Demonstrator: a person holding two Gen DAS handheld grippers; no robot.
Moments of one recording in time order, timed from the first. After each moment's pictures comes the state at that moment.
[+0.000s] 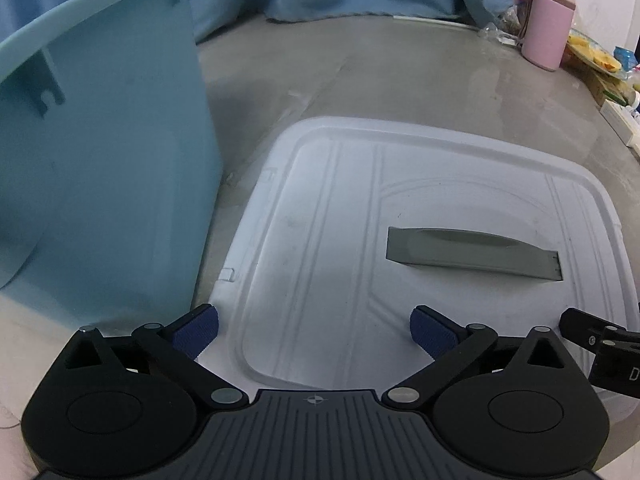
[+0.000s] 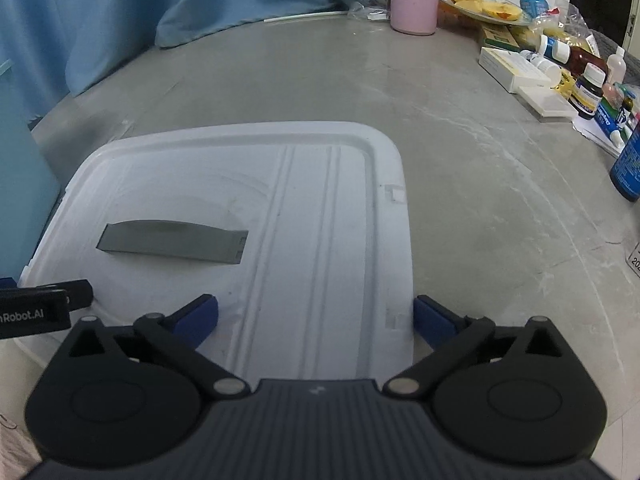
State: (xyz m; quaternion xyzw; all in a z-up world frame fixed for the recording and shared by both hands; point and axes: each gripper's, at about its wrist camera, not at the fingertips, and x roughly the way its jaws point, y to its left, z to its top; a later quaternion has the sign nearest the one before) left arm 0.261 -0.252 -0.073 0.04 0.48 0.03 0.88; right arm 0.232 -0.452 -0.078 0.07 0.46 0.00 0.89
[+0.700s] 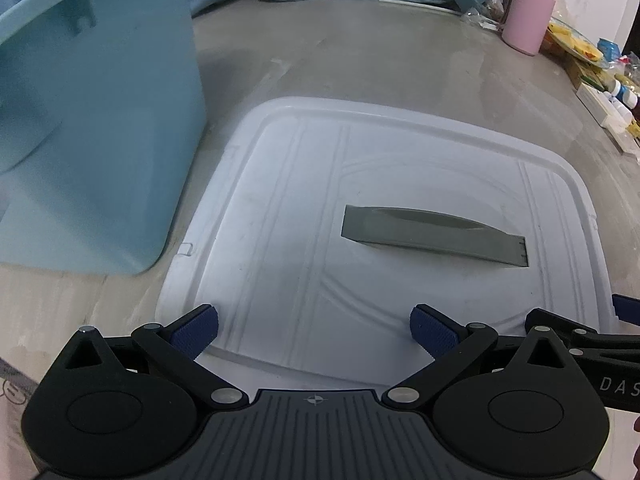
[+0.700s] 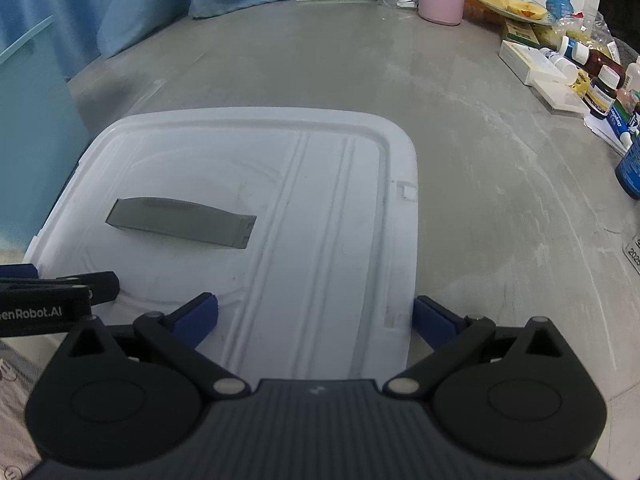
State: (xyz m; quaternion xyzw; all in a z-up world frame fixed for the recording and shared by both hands) left arm 0.219 -0.267 -0.073 0.01 0.49 0.02 0.87; right arm 0.200 -0.461 -0.077 0.04 0.48 0.05 0.88
